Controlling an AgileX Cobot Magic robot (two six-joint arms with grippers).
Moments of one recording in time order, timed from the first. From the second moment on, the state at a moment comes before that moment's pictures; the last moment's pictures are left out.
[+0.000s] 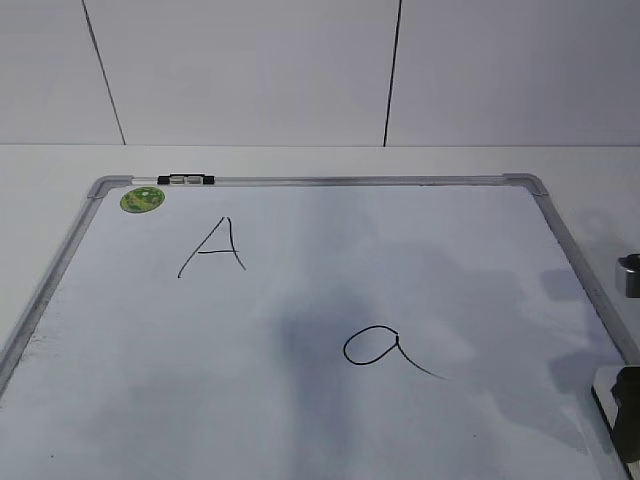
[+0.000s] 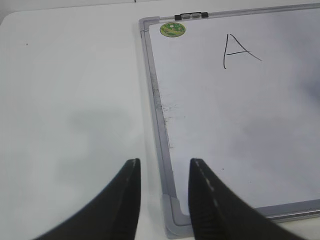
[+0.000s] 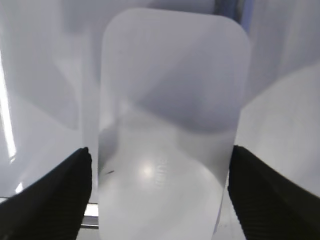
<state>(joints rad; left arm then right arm) -0.02 0.01 -0.51 -0.13 1.11 0.09 0.13 1.38 -0.65 0.04 0.89 0.03</state>
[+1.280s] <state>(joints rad) -0.02 0.01 -0.51 -0.13 1.11 0.09 0.13 1.43 -0.65 0.03 0.84 0.08</state>
